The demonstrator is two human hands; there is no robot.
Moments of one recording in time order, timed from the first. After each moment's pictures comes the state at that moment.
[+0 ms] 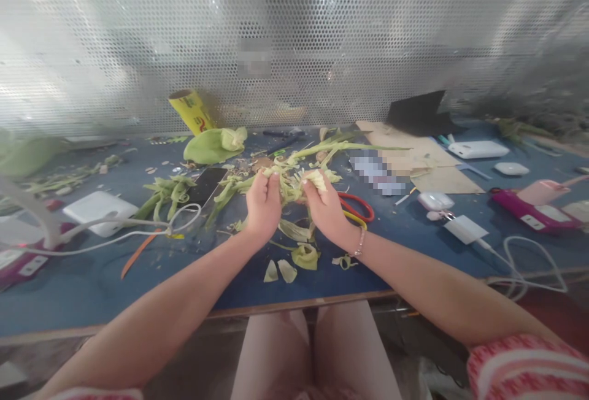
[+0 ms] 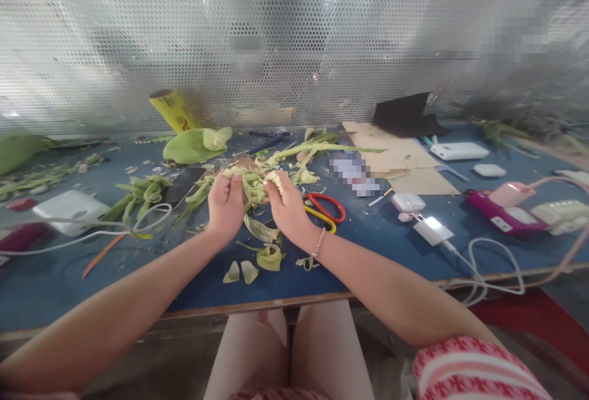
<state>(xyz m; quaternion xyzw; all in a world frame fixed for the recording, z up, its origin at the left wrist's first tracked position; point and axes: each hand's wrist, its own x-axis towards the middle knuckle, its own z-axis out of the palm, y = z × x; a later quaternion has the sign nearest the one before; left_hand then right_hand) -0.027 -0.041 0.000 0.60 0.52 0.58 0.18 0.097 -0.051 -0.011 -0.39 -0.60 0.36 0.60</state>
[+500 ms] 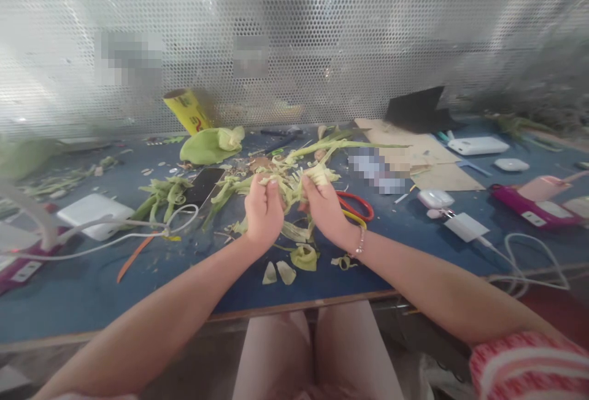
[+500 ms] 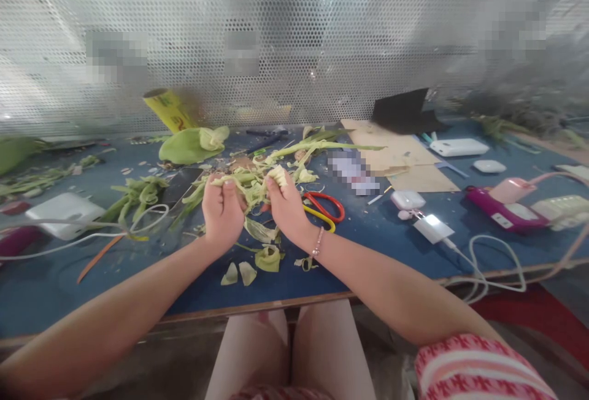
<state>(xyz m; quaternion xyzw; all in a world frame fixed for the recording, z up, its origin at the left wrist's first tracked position) -0.026 -0.046 -0.011 0.63 0.44 0.62 0.16 0.093 -0.045 -0.013 -0.42 -0.51 0.46 0.59</state>
